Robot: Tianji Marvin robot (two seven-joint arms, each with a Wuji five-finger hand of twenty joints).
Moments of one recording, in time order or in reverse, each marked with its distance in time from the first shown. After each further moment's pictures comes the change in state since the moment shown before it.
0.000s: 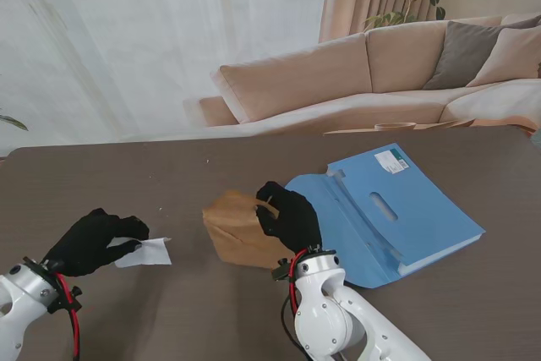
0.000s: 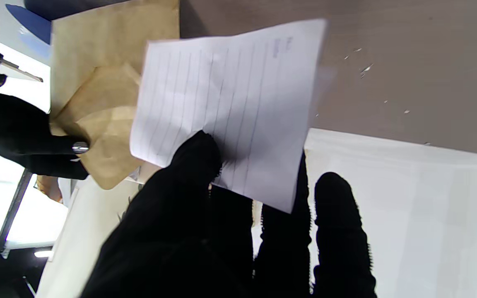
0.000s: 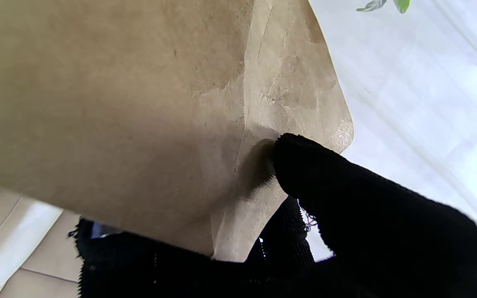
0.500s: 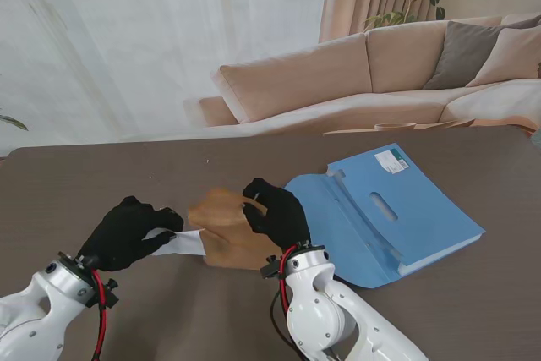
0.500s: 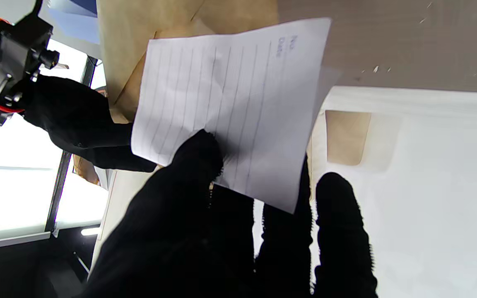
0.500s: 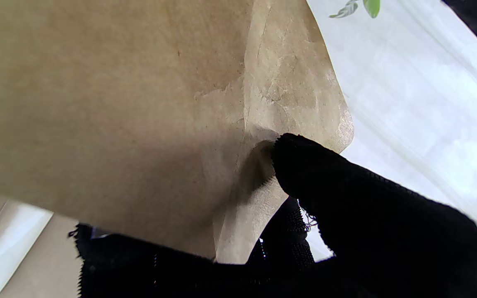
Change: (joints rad) left arm -0.002 -0.002 0.160 -0.124 0.126 0.091 0.151; right arm 0.048 -0.013 -0.045 0.019 0.047 -0.032 0.015; left_hand 0.000 -0.011 0.014 0.000 0.015 0.024 -0.001 -0.017 0.000 0.013 0.005 0.000 0.000 0.013 0.010 0.000 0.000 0.014 0.011 0.000; right_hand 0.000 0.000 0.000 0.000 -0.003 0.000 0.007 0.000 0.000 -0.001 0.000 0.000 0.000 0.000 0.003 0.000 0.000 0.000 0.001 0.000
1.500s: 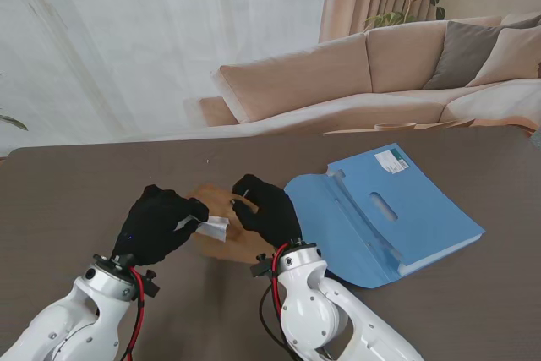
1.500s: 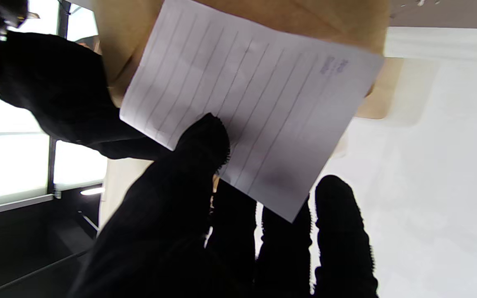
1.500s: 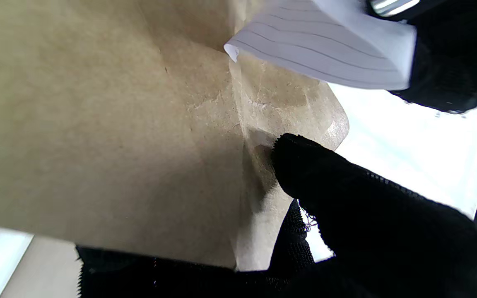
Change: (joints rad) left arm -0.064 -0.023 0.223 0.011 0.158 0.193 0.280; right arm 0.017 -0.016 -0.022 -0.010 0.057 -0.037 0.007; left_hand -0.013 -0.129 0.097 -0.022 0.156 0.007 -0.046 -0.114 -0.070 0.035 0.137 0.104 -0.044 -0.010 0.057 0.204 -0.007 0.002 0.064 0.025; right_hand 0.000 0.000 0.000 0.000 -0.003 0.000 0.001 0.000 0.000 0.000 0.010 0.000 0.009 0.000 0.009 0.000 0.005 0.000 0.009 0.000
